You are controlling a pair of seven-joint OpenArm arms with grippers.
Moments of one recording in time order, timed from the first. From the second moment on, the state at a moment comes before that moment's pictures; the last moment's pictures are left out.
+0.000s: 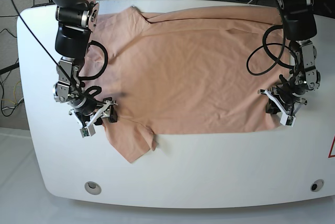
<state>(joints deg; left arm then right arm) -15.0 -20.3 -12.9 58.0 -9.7 -33.9 26.5 24.6 11.1 15.9 44.1 1.1 35.0 -23.3</state>
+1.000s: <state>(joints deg) -14.7 -19.2 -17.0 58.6 -9.5 -33.8 22.4 25.8 11.2 15.5 44.1 0.3 35.0 -24.7</state>
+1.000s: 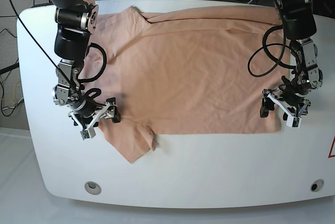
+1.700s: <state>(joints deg) -19.6 -19.8 -13.8 39.6 -10.4 -29.4 4.5 26.0 11.8 15.5 44.0 -0.4 34.8 -24.9</state>
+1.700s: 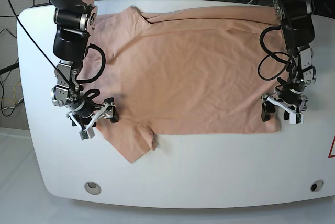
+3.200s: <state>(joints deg) -19.9 -19.6 -8.9 39.4 -11.2 -29.4 4.4 27.8 14.6 19.0 49.5 -1.0 34.5 -27.4</state>
